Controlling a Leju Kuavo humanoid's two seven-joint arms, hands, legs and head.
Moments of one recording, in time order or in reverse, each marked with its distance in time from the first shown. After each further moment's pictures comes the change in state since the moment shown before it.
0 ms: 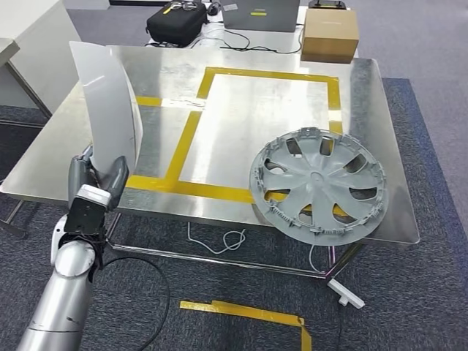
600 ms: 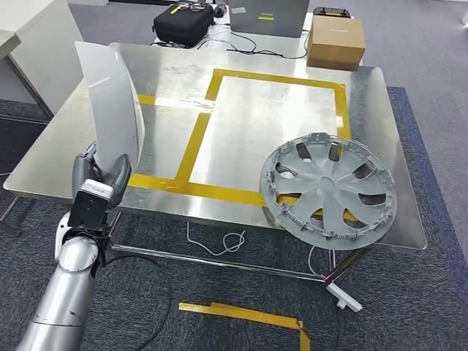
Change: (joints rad) left arm -0.019 -0.014 0.000 0.047 0.004 0.009 0.003; right arm 0.002 0.015 0.007 0.004 0.012 0.004 -0.002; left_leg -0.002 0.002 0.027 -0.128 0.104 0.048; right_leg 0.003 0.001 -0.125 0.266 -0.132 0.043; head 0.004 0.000
